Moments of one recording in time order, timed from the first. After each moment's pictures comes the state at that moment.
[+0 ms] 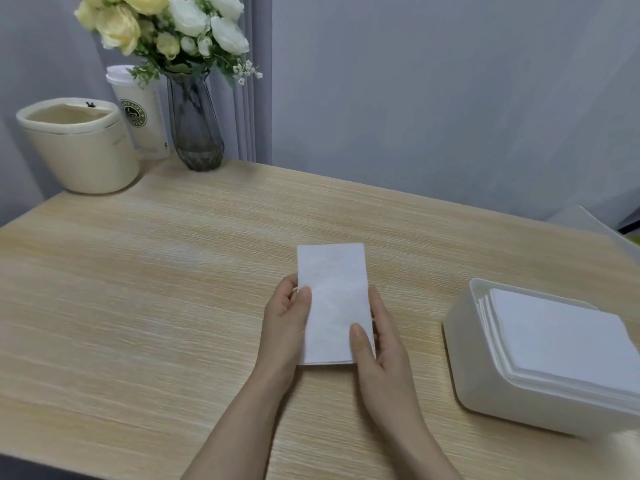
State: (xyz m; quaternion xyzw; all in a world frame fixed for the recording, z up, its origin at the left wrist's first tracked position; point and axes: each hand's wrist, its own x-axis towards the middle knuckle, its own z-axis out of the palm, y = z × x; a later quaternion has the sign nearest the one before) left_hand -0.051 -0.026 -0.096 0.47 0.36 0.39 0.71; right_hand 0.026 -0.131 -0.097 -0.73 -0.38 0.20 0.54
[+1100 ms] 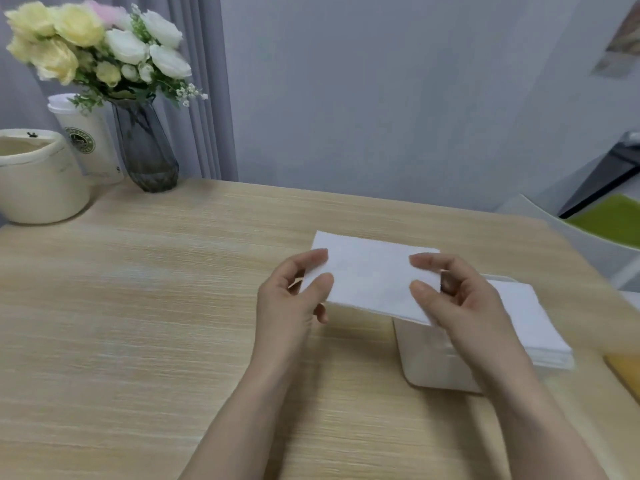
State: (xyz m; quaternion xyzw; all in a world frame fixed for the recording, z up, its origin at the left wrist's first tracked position) left_hand -0.022 -0.070 -0.032 0.52 0.29 0.42 0.69; right_hand 0.108 -0.204 -0.005 -0.73 -0.34 0.11 0.59
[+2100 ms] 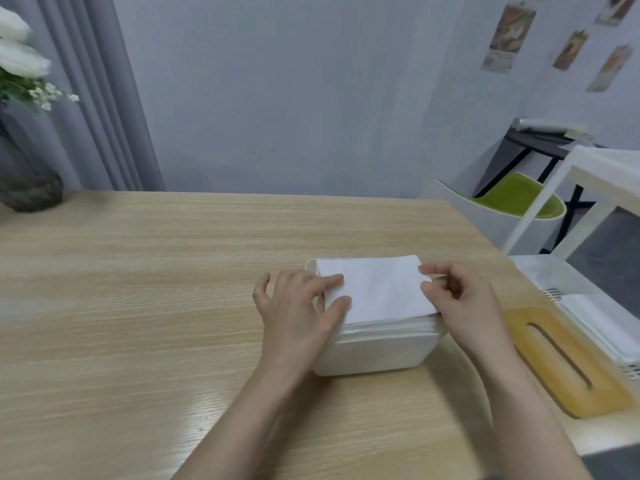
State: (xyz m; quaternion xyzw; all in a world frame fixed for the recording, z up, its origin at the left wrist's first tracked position) left_hand 0.070 -0.142 -0.048 0.84 0.24 0.34 0.34; right_hand 0.204 -0.300 -0.024 -0.81 -0.22 0.01 0.54
